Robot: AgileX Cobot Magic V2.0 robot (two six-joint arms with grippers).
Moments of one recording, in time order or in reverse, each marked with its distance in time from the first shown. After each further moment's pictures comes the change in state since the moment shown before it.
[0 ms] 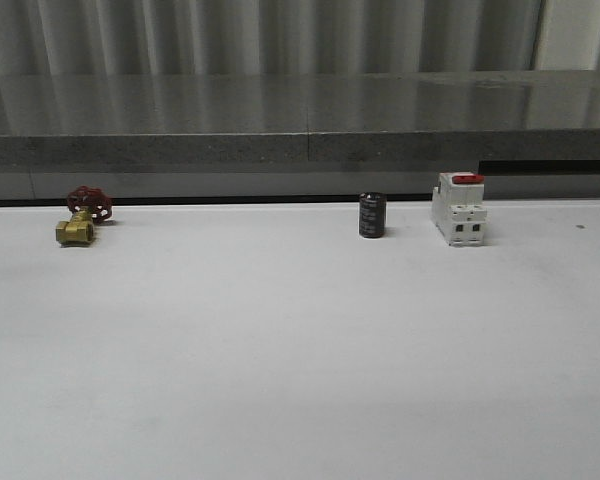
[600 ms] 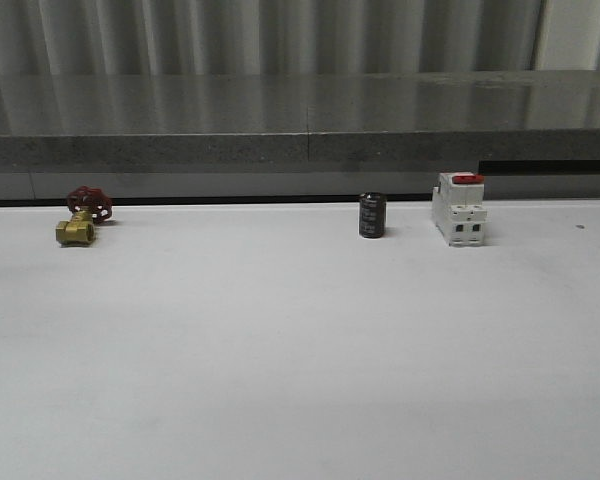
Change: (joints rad) left arm 0.000 0.009 0.000 0.000 0.027 0.000; right arm 0.000 0.000 0.000 0.000 0.000 0.000
